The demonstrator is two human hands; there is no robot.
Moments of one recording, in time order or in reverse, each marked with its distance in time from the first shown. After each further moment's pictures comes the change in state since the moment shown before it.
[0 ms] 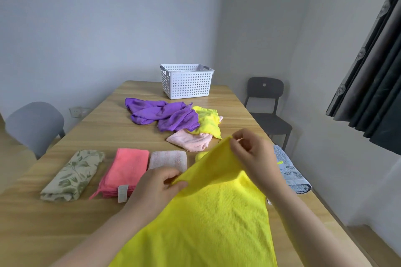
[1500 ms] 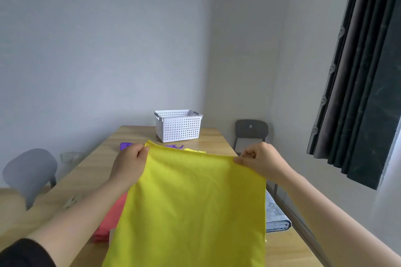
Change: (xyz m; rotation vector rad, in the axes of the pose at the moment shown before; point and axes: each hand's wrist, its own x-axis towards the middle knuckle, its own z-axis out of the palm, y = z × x) left_hand 0.087 0.031 -0.084 0.174 0.455 -0.012; right_hand 0.057 -0.017 -0.100 -0.426 -0.128 -0.015
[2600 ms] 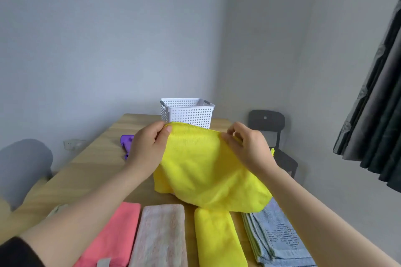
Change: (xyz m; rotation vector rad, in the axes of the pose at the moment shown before) left_hand 0.067 -0.002 0.052 -0.222 0.046 0.184; right_hand 0.111 -0.010 0.097 0.051 0.237 -0.244
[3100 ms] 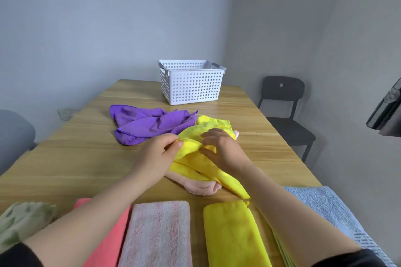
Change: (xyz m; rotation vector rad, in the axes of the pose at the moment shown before) left_hand -0.019 -0.137 0.095 0.024 -0.302 -0.232; right_hand 0.006 0.086 0.180 -0.037 -0.422 -0.100
